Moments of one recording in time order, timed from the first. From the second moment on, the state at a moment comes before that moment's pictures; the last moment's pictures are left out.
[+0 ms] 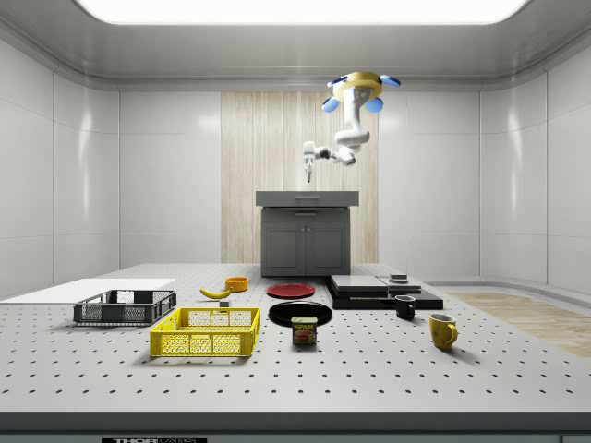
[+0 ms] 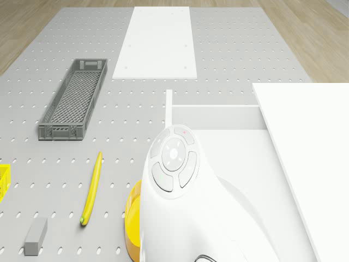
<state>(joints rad) -1.25 -1.54 1.19 -2.78 -1.94 1.67 1.70</state>
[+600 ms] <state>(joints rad) -1.25 -1.53 1.19 -2.78 -1.94 1.66 1.70</state>
